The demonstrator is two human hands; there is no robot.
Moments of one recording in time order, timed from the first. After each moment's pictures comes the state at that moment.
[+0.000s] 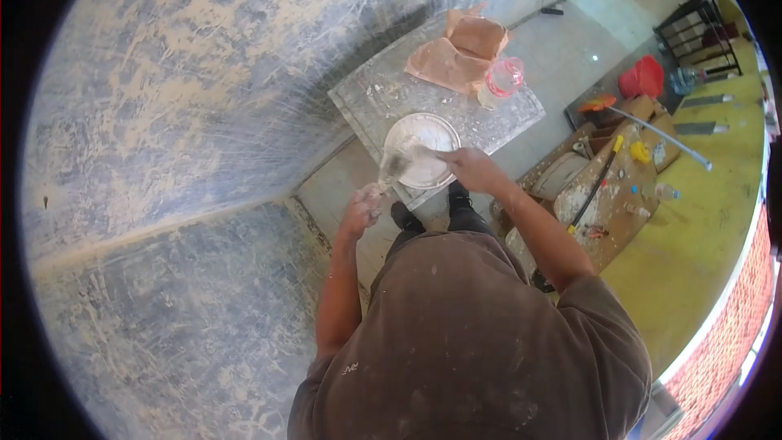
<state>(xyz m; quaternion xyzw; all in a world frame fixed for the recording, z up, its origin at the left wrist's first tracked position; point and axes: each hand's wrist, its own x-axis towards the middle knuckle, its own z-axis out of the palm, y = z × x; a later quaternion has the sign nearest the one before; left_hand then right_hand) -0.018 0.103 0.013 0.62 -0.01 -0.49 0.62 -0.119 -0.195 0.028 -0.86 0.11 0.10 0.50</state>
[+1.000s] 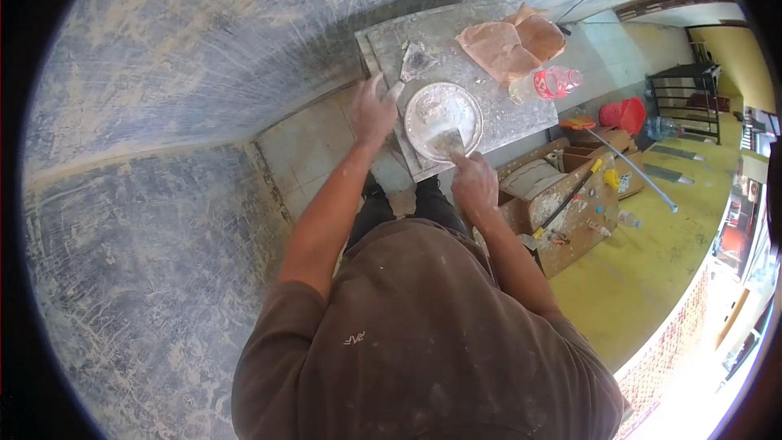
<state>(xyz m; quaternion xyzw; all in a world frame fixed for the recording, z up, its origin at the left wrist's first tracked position) 0.059 0.033 -0.030 0.92 -0.12 -0.04 0.37 -0.128 -0.087 0.053 -0.95 0.25 0.05 0.20</state>
